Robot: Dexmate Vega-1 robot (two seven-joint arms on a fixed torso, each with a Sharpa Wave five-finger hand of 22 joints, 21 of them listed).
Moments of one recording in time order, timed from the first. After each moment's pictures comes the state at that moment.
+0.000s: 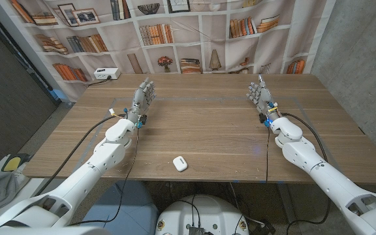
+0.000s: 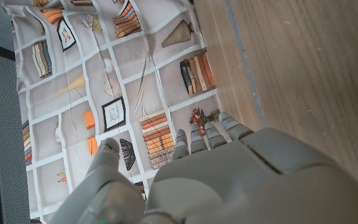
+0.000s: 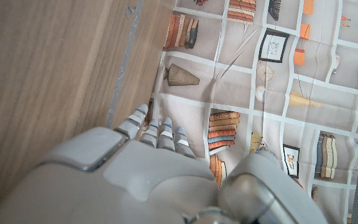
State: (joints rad) left arm 0.84 0.51 0.37 -1.30 -0.65 -0.29 -0.03; left_hand 0.10 0.00 0.53 -0.13 0.17 0.04 -0.07 0.18 0.17 0.04 0.01 0.21 0.20 -0.01 0.00 0.18 0.17 0.06 0.04 0.20 0.17; right arm -0.84 -0.51 -0.37 -1.30 0.65 0.29 0.03; right_hand 0.20 0.01 0.00 -0.03 0.19 -0.02 0.07 0.20 0.19 0.03 0.09 0.20 0.20 -0.08 0.05 0.19 0.20 0.07 0.07 0.18 0.17
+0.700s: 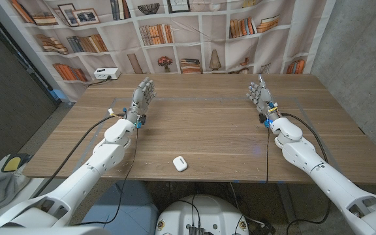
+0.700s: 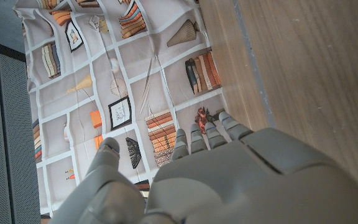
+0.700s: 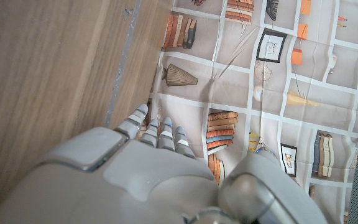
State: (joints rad) left arm 0.86 0.52 0.36 -1.32 -0.65 -0.31 -0.04; left_hand 0.10 0.00 0.53 -0.13 0.17 0.04 -0.07 0.18 0.17 0.04 0.01 0.21 0.20 -0.01 0.00 0.18 0.17 0.06 0.04 0.20 0.17; right arm -0.85 -0.51 -0.37 -1.32 0.65 0.29 0.01; right_hand 0.20 0.01 0.01 -0.03 0.19 -0.02 0.07 0.20 0.19 0.03 0.10 0.20 0.20 -0.08 0.05 0.19 0.20 0.07 0.07 0.18 0.17
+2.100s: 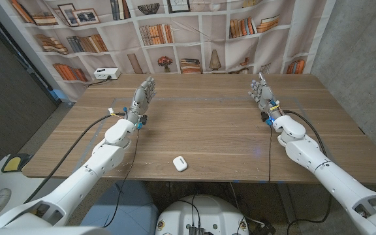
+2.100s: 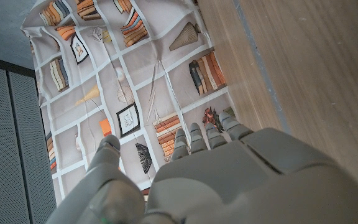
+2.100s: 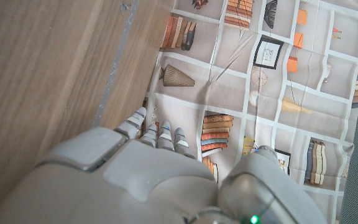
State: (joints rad) left arm 0.87 0.54 0.38 -1.37 -0.57 -0.33 0.02; left_hand 0.11 0.01 0.53 -0.13 0.17 0.05 -0.05 0.18 0.17 0.05 0.01 0.21 0.20 -0.02 0.01 0.18 0.17 0.07 0.04 0.20 0.17; right arm -0.85 -0.55 -0.37 -1.34 0.63 0.28 0.04; right_hand 0.21 0.02 0.01 -0.04 0.19 -0.03 0.06 0.19 0.19 -0.04 0.10 0.19 0.20 -0.15 0.04 0.18 0.20 0.03 0.06 0.18 0.17
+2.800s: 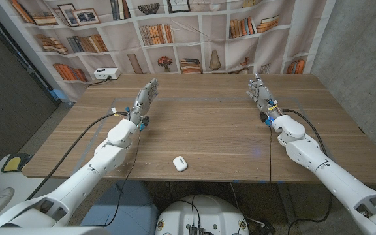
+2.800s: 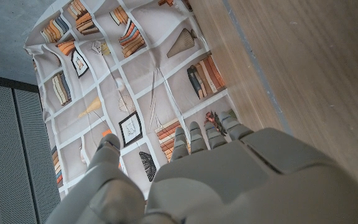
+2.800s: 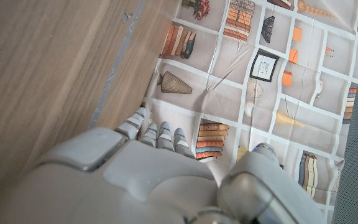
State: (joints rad) left arm 0.86 0.53 0.40 -1.33 -0.50 -0.37 0.04; left_hand 0.12 0.02 0.54 -0.14 0.17 0.06 -0.06 0.18 0.17 0.06 0.01 0.22 0.20 -0.02 0.00 0.18 0.17 0.07 0.03 0.20 0.17; right arm -0.85 -0.57 -0.38 -1.37 0.59 0.28 0.03; right_hand 0.22 0.03 0.02 -0.05 0.19 -0.04 0.05 0.19 0.19 -0.04 0.10 0.19 0.20 -0.15 0.03 0.18 0.20 0.03 0.06 0.18 0.17
